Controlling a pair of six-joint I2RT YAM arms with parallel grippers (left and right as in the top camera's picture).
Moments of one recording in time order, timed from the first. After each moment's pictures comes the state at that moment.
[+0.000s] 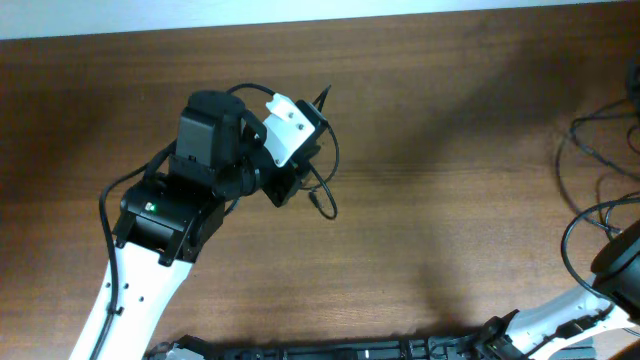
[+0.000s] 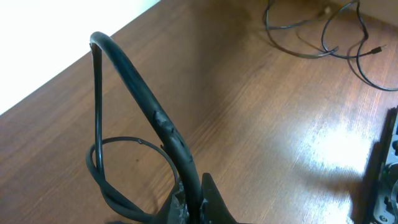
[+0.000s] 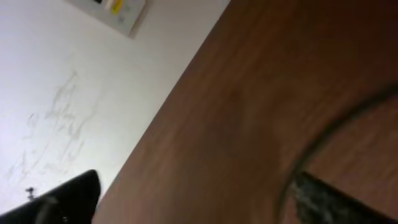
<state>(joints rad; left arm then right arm) -0.43 1.24 1.37 -0.78 0.43 0.31 -0.80 1.92 1.36 0.01 -0.57 0.57</state>
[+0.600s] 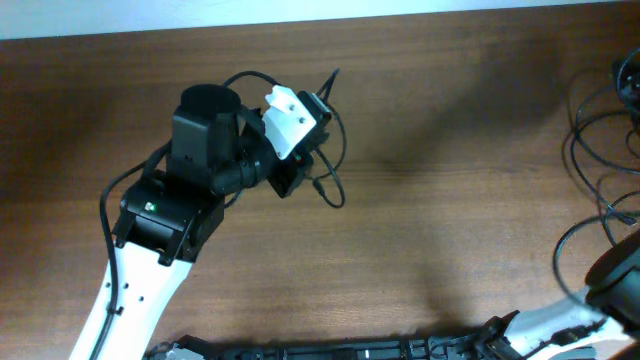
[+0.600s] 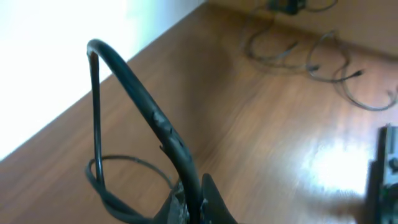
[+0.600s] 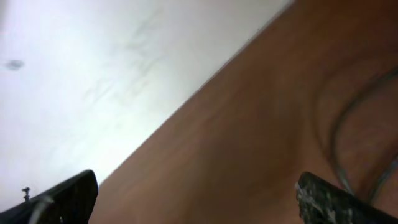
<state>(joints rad) -0.43 1.24 1.37 -0.65 0.52 0.32 -0.79 1.81 1.36 -0.15 -0.86 0.38</state>
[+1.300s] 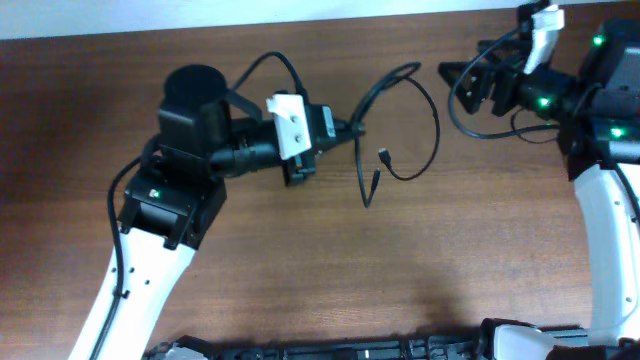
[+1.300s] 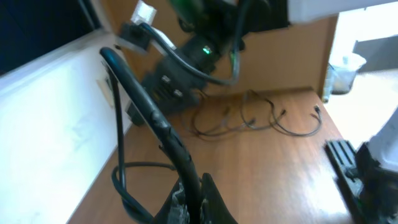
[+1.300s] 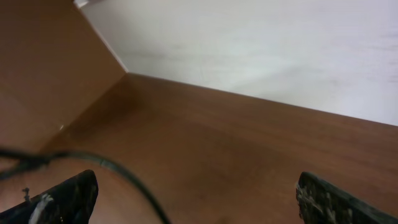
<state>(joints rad) -0.39 1.28 1.37 -0.33 0.97 0.46 -0.18 1.38 1.36 -0.45 -0.91 -0.02</state>
